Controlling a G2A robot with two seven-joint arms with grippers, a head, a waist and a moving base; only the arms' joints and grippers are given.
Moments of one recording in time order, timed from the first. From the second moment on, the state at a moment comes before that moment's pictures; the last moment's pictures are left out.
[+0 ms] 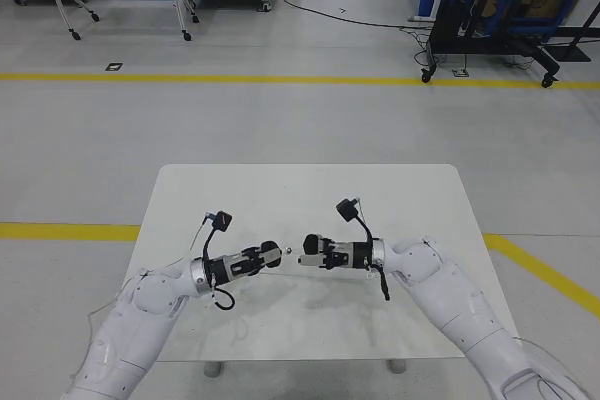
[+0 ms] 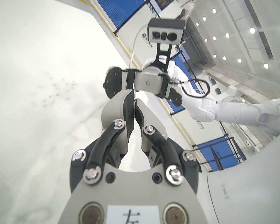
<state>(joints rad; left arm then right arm) 1.26 -1.11 -1.17 -1.36 -0.12 -0.68 -0.91 -1.07 -1.21 0.97 -1.19 0.10 -0.74 0.92</state>
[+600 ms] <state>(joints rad) 1.23 -1.10 -1.12 -1.36 -0.12 -0.70 -0.97 -1.04 -1.21 0.93 -1.16 0.17 -0.68 1.02</state>
